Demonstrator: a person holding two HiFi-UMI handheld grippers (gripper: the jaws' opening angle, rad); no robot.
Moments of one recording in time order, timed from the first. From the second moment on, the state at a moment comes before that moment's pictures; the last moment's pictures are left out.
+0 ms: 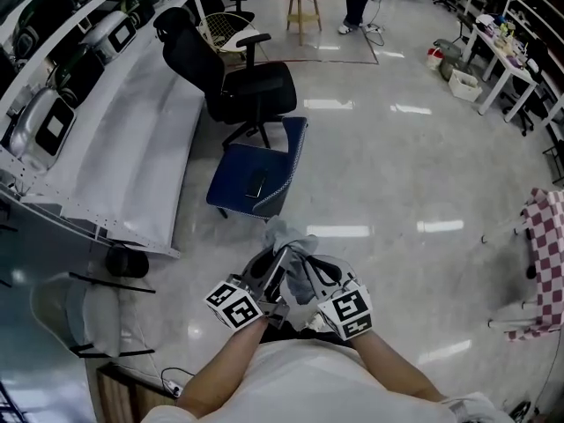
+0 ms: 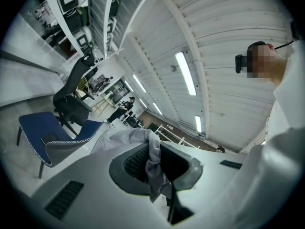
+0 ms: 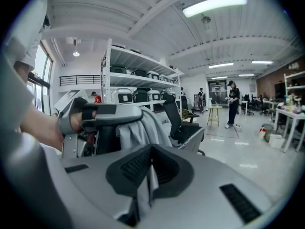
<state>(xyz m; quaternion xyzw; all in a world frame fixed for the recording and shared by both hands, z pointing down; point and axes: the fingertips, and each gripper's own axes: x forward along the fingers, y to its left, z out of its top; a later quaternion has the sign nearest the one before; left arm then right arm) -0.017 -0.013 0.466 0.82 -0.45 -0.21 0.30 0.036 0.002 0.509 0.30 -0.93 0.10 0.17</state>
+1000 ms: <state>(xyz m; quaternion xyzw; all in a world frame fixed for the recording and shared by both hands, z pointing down) -0.086 0.034 0.478 0.82 -0.41 -0.21 0.33 -0.041 0.047 0.509 0.31 -0.92 0.09 0.21</state>
